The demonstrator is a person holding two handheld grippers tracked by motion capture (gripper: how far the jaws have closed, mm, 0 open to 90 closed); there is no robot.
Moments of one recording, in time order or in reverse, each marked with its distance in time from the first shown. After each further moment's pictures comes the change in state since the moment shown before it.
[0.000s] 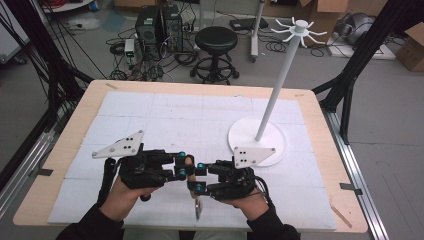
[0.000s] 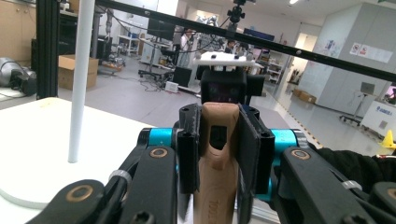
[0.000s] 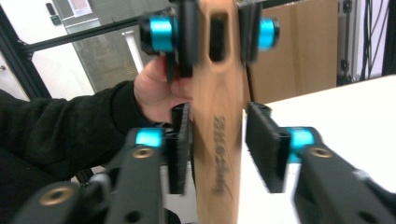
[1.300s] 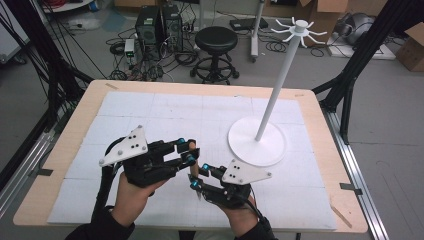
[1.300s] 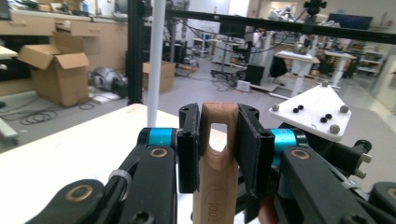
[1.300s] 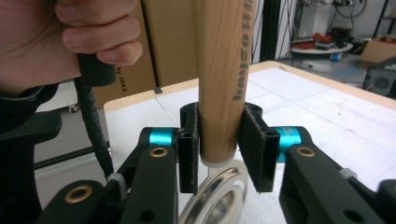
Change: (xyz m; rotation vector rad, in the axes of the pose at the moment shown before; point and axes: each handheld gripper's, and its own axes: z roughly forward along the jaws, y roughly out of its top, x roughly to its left) left arm -0.024 0.017 0.016 0.000 0.330 0.124; right arm 0.027 -0.016 0.013 0.056 -0.463 -0.106
